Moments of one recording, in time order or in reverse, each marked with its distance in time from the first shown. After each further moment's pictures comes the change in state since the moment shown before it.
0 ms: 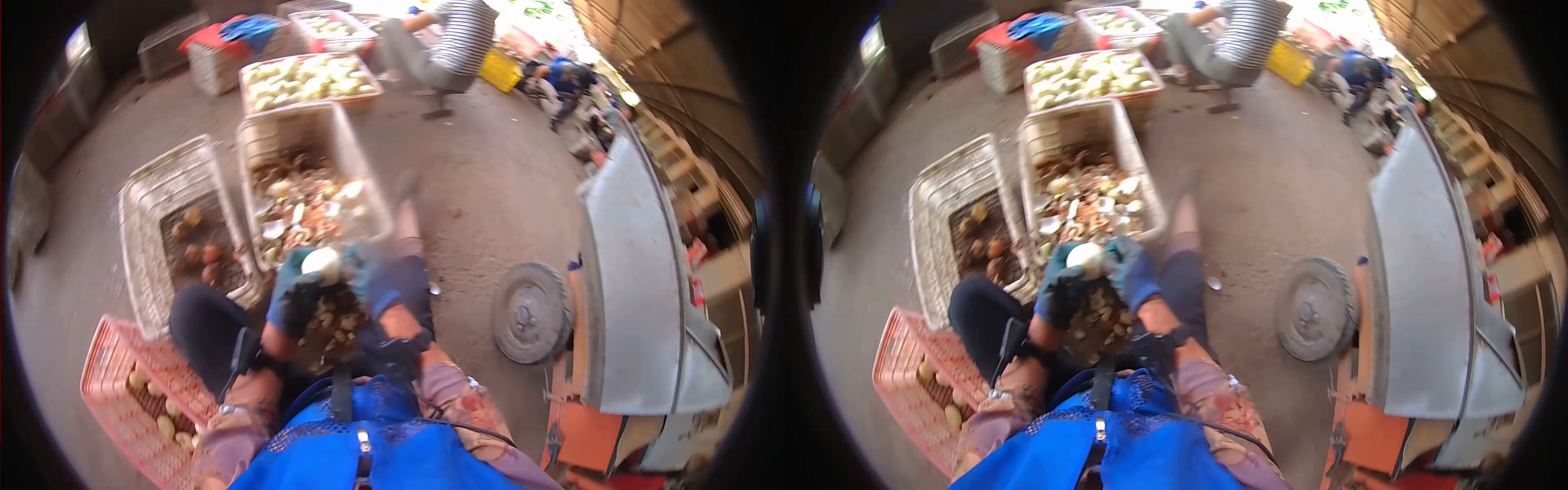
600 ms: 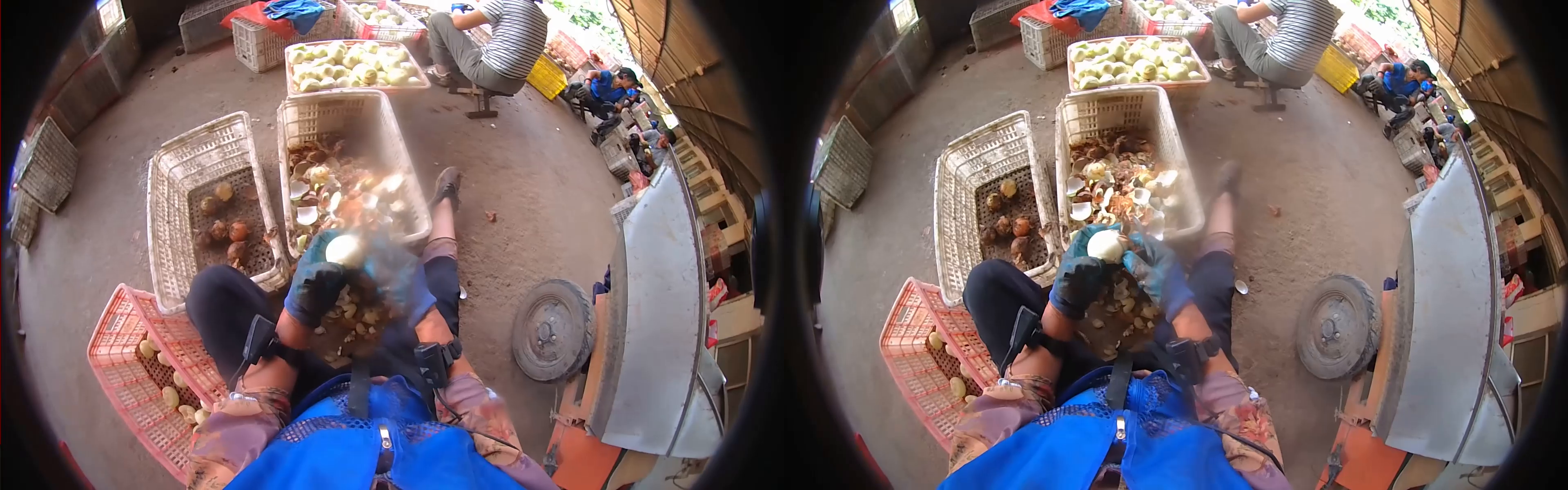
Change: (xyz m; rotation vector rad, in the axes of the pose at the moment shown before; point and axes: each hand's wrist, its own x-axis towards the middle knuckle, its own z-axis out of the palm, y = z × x) left_hand 0.013 0.033 -0.006 1.264 -0.075 0.646; right_hand -0.001 0.011 0.039 -0.727 0.323 -0.340
